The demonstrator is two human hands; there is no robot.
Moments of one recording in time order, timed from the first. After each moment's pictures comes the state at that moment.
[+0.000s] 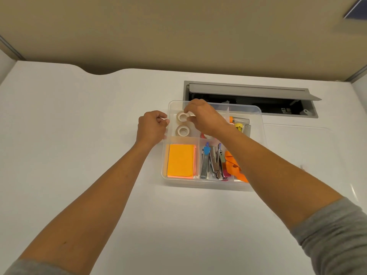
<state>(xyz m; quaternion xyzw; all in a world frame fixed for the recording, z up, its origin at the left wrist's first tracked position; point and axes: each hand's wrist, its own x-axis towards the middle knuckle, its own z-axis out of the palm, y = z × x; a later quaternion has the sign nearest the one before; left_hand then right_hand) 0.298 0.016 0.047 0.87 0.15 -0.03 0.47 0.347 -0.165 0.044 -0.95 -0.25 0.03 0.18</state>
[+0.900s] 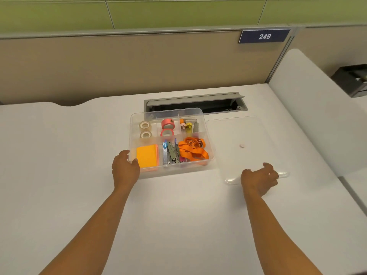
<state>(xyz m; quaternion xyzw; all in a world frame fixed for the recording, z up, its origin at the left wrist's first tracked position) 0.155 -0.028 0.052 0.90 0.18 0.02 0.40 0.082 -0.371 0.027 -0.76 0.52 -0.15 0.35</state>
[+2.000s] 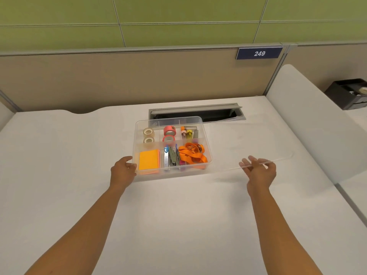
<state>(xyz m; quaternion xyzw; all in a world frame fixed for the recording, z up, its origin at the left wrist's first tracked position) 0.147 -0.006 0.052 0.86 0.19 -0.04 0.48 0.079 -0.387 0.070 -0.44 0.37 -0.27 0.78</state>
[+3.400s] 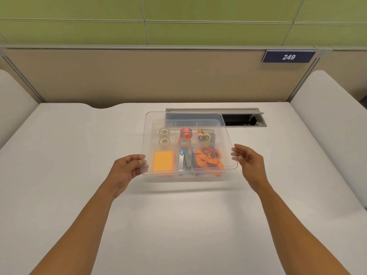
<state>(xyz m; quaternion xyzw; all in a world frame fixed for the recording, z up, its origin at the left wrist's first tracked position) 0.144 0.043 0.068 0.63 0.13 -0.10 0.76 0.140 -0.358 0.064 -0.76 0.07 -0.09 0.65</state>
